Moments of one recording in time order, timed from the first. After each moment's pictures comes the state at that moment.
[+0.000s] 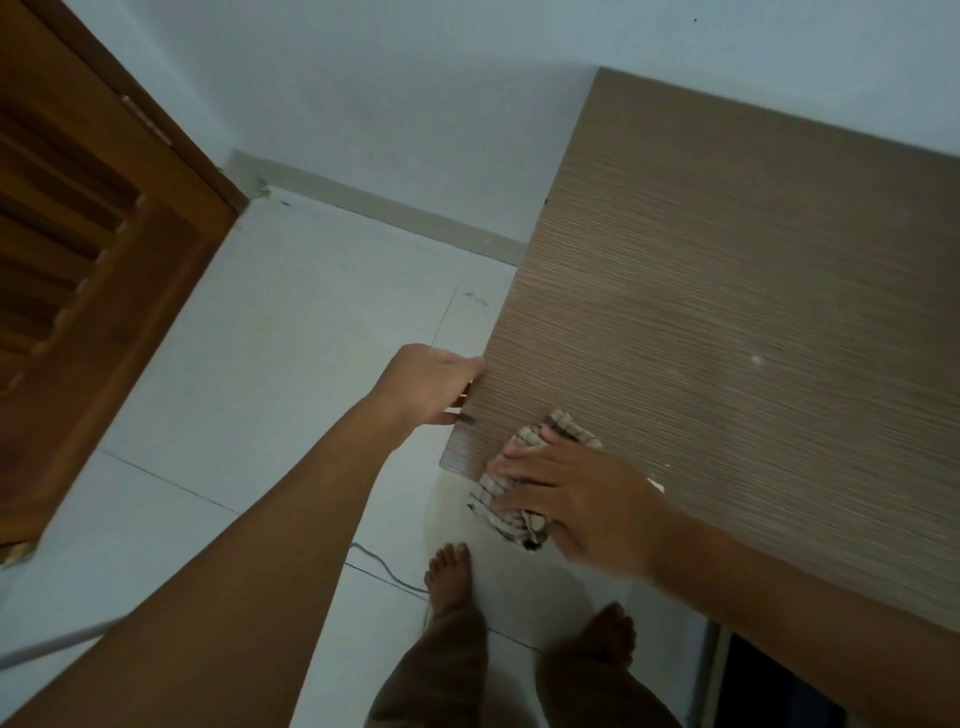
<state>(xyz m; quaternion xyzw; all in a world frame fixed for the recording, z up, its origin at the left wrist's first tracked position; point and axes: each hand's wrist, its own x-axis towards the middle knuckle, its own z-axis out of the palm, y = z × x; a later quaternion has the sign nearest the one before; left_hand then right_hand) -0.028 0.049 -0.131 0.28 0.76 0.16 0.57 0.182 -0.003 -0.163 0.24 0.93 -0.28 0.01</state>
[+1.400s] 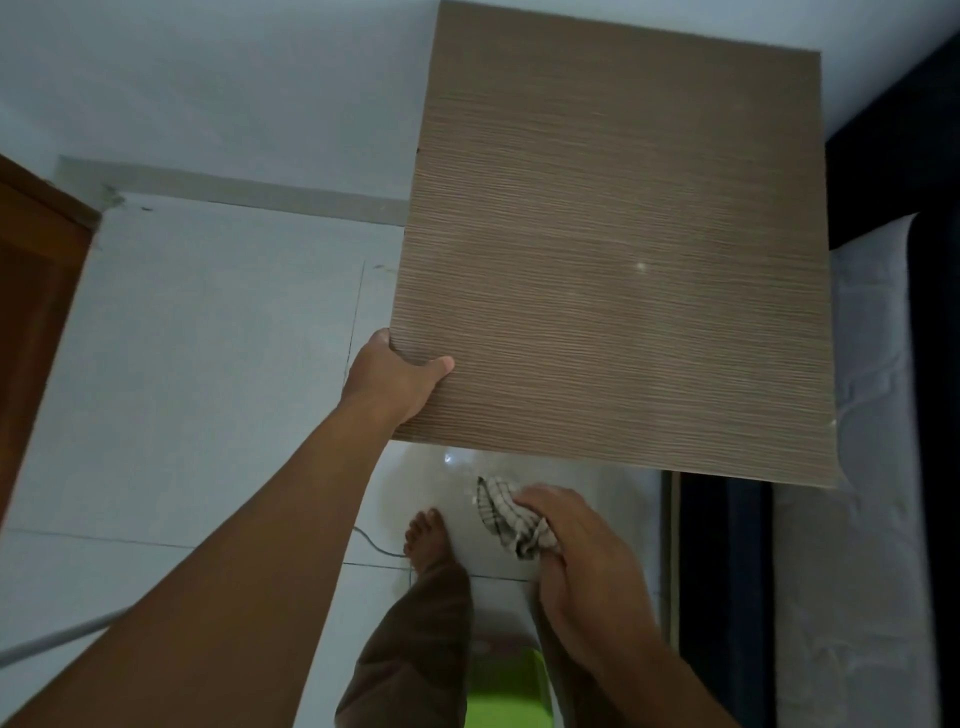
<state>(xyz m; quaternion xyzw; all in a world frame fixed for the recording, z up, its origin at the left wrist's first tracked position) 0.011 0.031 -0.145 0.40 0.76 0.09 0.50 0.180 -0.148 -0.137 0.68 0.63 -0.31 -0.20</state>
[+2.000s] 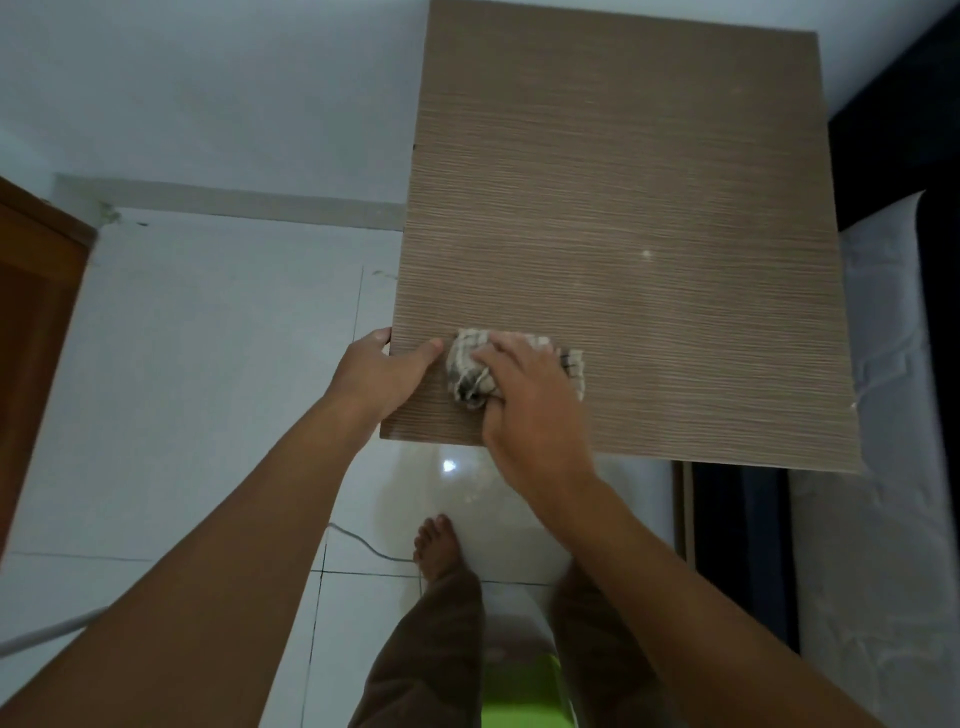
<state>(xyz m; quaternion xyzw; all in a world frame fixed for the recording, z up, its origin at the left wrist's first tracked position) -0.002 0.034 -0.143 0.38 0.74 0.13 0.54 0.143 -0.036 -0.165 0.69 0.67 -0.21 -0.19</state>
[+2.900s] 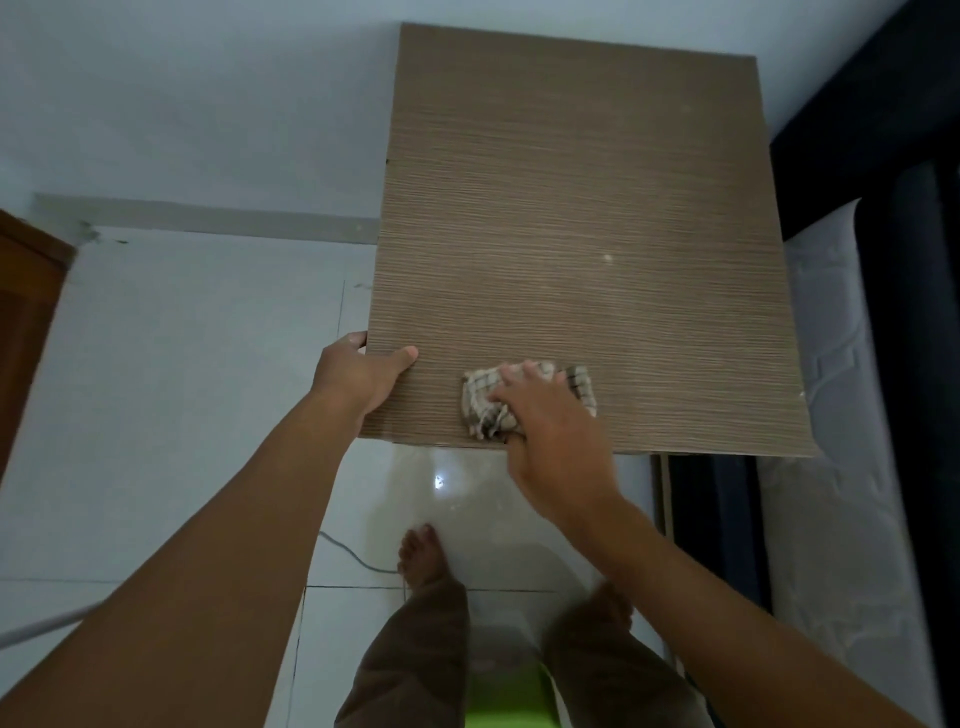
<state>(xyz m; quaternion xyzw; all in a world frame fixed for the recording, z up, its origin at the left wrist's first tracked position) 0.004 0.031 -0.143 0.34 0.76 0.17 0.53 0.186 -0.074 -0.166 0.67 0.69 -0.22 -0.15</state>
